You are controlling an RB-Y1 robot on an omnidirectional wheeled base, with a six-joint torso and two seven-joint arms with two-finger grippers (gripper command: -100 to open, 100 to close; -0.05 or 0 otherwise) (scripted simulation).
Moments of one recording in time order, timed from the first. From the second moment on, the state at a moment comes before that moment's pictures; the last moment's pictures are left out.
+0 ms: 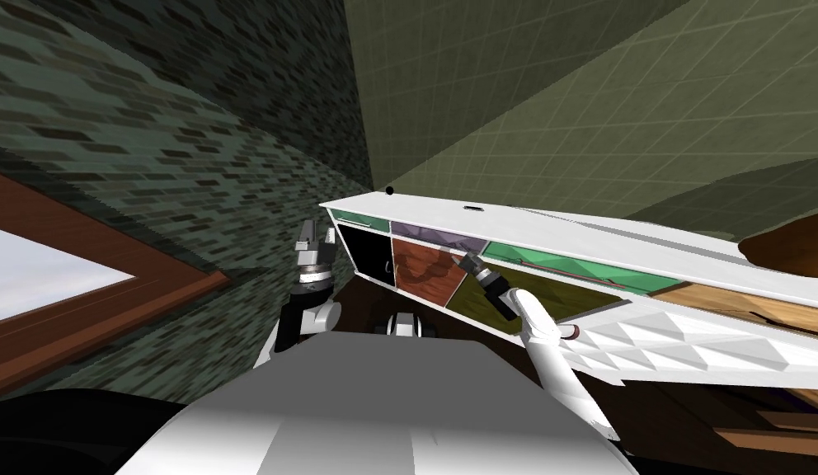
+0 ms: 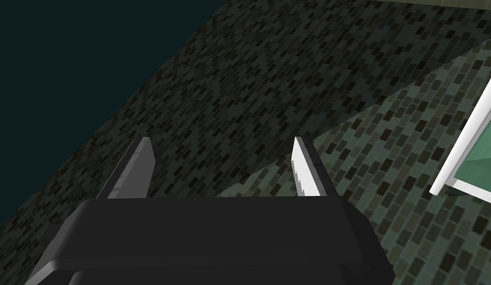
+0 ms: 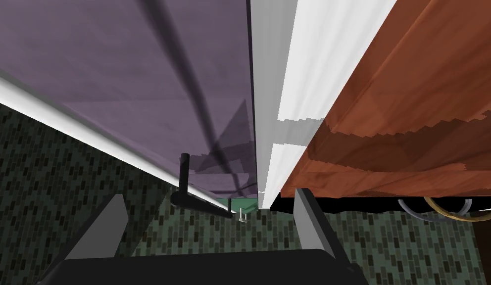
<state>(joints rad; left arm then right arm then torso) 0.45 0.05 0.02 -2.35 0.07 -0.45 -0.06 0.16 -0.49 -0.18 -1.84 1.16 -0.57 1.35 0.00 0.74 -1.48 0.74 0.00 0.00</state>
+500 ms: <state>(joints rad) 0.45 0.05 0.02 -2.35 0.07 -0.45 -0.06 0.15 -0.51 -0.19 -1.86 1.16 -0.57 1.33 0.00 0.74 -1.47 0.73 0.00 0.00</state>
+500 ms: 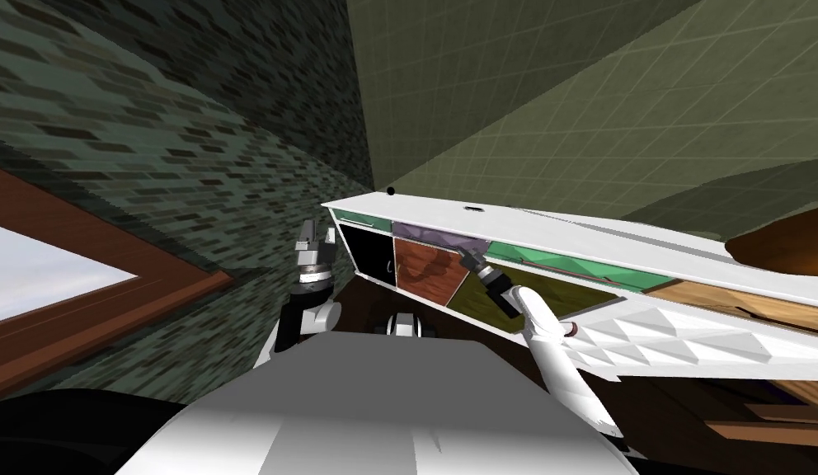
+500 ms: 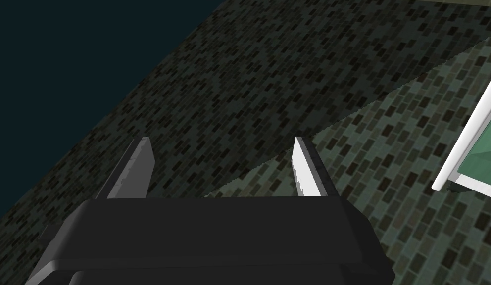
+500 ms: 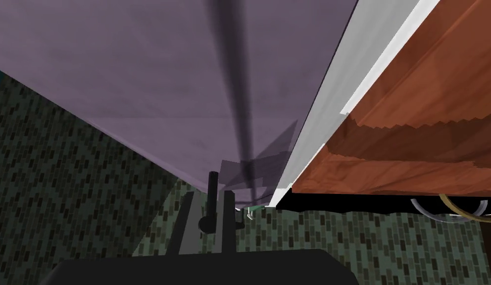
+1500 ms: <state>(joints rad) 0.45 0.05 0.02 -2.35 0.07 -0.45 -0.06 0.13 -0.64 -0.24 -1.88 1.13 -0.58 1.19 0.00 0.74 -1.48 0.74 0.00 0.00</state>
